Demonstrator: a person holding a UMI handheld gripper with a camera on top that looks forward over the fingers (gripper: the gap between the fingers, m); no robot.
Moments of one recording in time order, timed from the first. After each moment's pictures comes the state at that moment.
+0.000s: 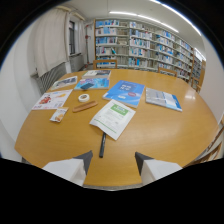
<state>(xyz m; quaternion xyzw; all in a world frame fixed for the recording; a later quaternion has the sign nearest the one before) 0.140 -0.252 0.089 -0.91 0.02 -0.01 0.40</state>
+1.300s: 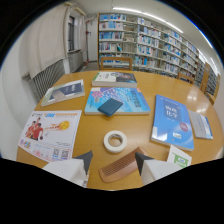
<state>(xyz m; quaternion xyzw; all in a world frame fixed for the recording) -0.010 0.058 0.046 -0.92 0.02 -0.02 0.39</state>
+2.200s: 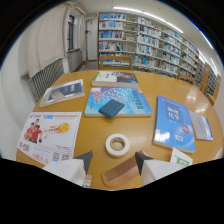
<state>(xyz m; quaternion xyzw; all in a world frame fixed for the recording) -0.016 0.072 0.043 -0.92 0.02 -0.02 0.39</state>
